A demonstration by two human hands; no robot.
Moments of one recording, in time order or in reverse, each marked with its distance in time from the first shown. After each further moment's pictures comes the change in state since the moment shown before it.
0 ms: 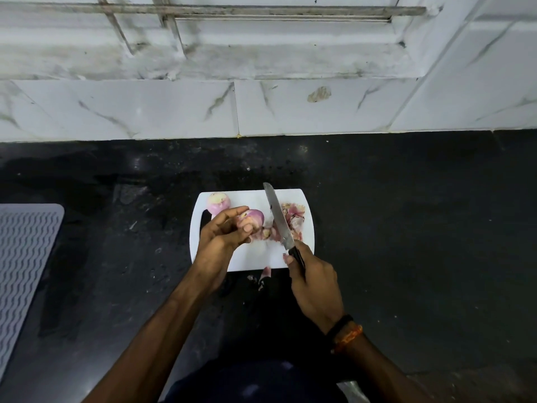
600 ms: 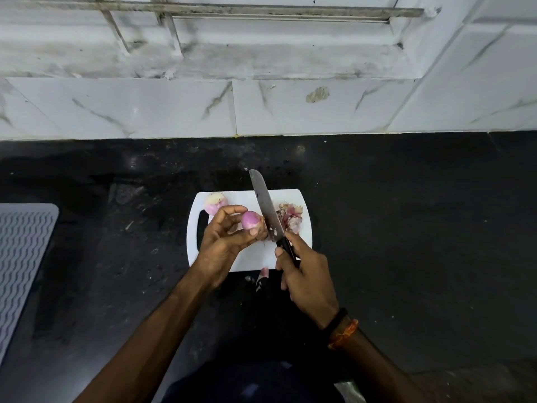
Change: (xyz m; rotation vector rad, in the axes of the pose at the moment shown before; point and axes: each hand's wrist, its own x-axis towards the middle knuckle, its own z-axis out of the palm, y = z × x) left_hand 0.006 -0.006 0.002 0.010 -0.067 0.030; right_hand 0.006 -0.030 -0.014 0.328 -0.055 0.054
